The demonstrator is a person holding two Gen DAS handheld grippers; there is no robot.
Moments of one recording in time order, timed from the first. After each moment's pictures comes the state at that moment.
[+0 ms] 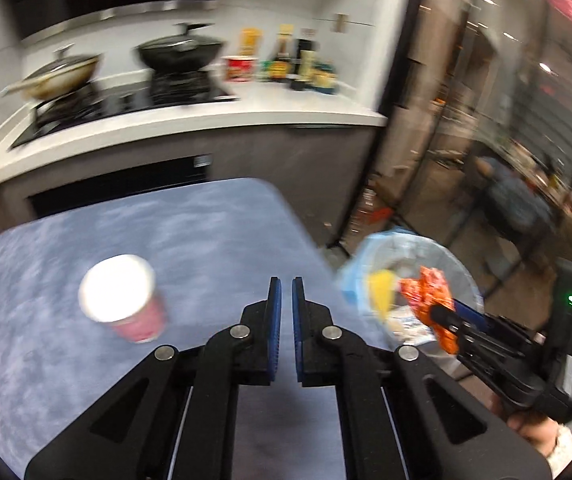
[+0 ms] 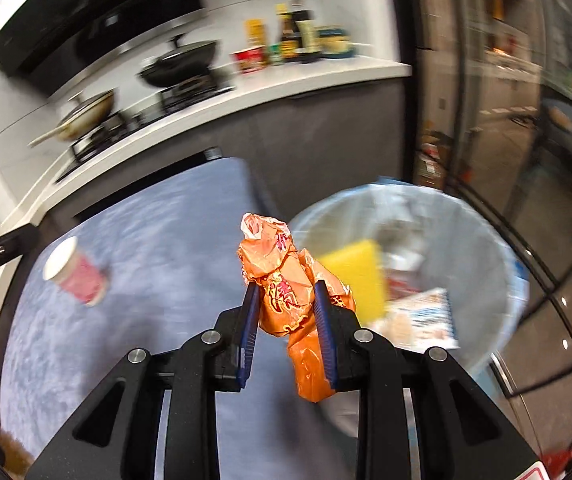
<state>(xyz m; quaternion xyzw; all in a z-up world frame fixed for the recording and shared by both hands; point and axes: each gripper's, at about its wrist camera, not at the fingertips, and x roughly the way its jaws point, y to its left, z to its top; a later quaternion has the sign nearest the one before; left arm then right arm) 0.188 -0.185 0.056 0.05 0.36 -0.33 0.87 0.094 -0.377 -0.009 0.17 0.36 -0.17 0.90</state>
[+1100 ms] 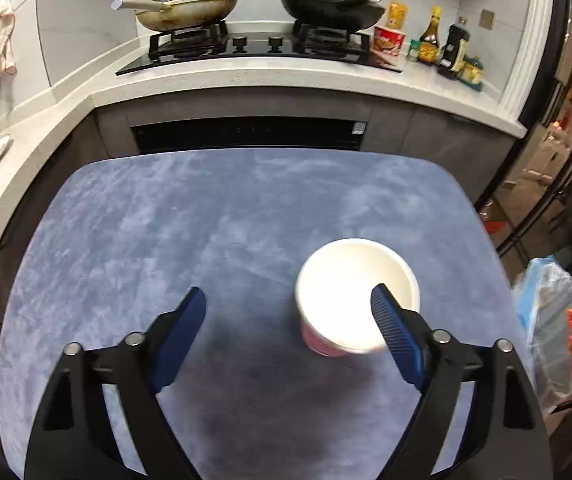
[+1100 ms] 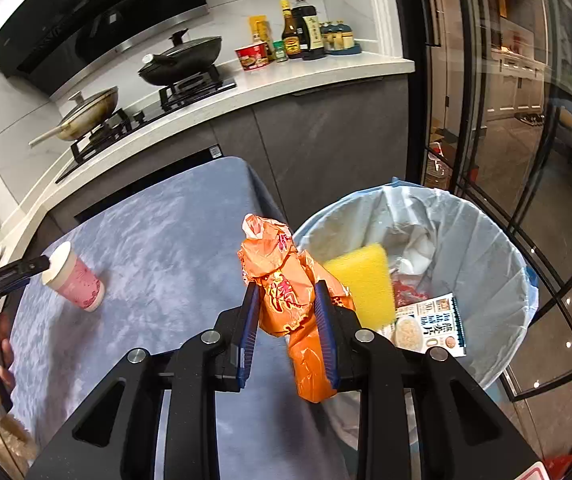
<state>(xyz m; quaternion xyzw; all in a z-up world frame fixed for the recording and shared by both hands) 0.302 -0.055 -0.014 0.02 0.43 -0.11 0.90 0.117 -0.366 -0.013 0.17 0.36 -0.14 0.91</state>
